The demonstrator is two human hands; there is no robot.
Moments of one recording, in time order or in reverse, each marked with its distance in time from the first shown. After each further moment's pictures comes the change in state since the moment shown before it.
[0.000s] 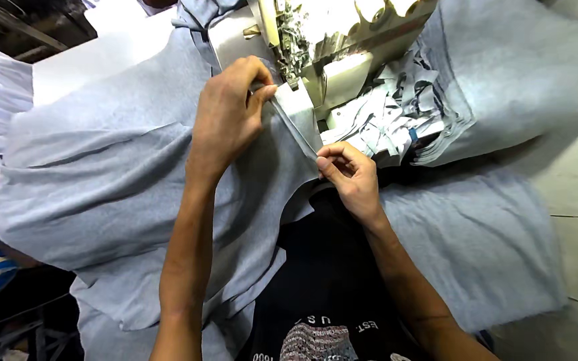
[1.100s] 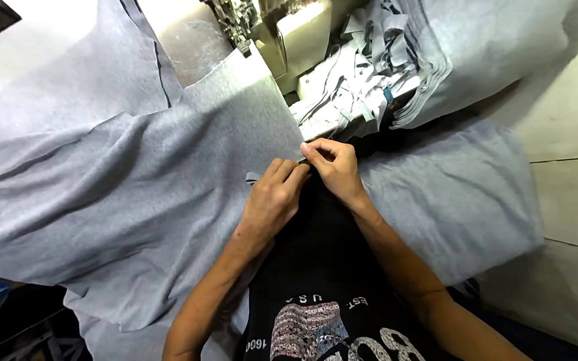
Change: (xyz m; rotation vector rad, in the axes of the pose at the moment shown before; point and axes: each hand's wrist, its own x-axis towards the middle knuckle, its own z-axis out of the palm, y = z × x) left_hand -0.119 0.082 0.109 -0.115 -0.086 0.125; right_hand -0.040 0.027 -0.015 -0.231 0.104 0.221
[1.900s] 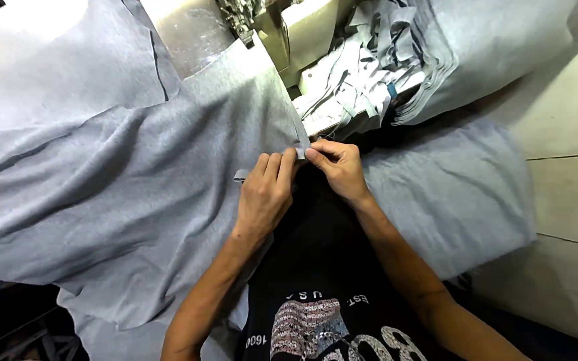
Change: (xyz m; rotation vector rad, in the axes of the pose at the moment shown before) left_hand -0.005 -0.003 0.004 0.317 0.115 -0.079; right_hand -0.001 0.007 -0.002 0.156 -0.072 -0.137
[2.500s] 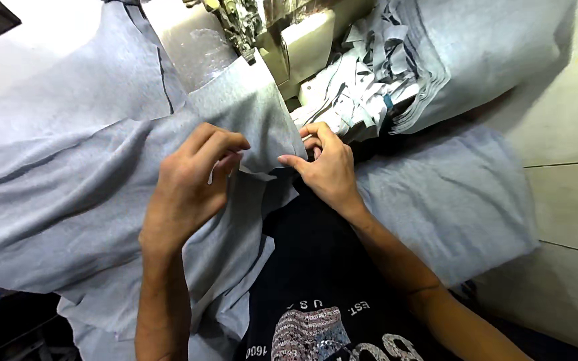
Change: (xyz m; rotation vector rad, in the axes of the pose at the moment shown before) left_hand 0.041 -0.069 -0.103 -0.268 -0.173 0.078; right_hand 0.020 -0.038 0.023 -0.489 0.128 0.085
